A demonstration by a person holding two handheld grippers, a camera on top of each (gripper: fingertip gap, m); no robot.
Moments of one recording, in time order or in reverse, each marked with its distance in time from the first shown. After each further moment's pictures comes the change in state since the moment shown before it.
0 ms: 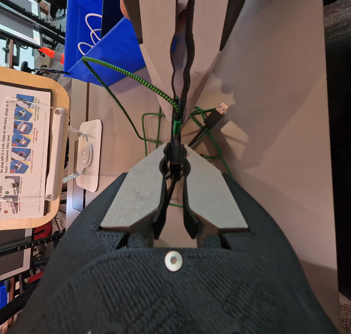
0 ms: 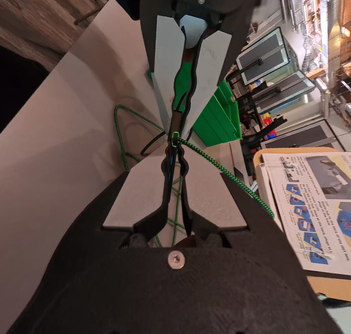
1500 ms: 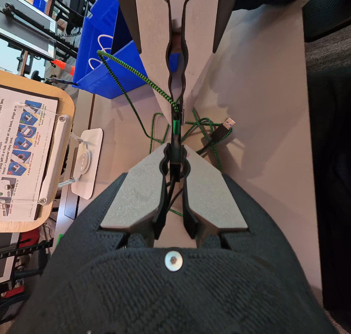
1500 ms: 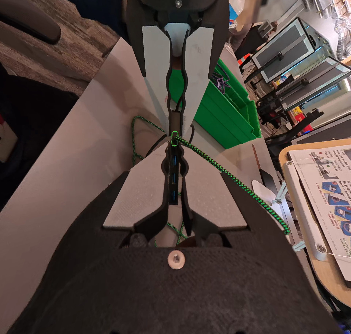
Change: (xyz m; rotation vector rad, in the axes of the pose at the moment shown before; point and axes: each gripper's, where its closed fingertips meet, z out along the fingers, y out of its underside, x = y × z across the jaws) left arm 0.006 -0.015 -0.004 0.091 -0.024 -0.055; right arm -0.003 -0.007 -0.012 0.059 -0.097 0.150
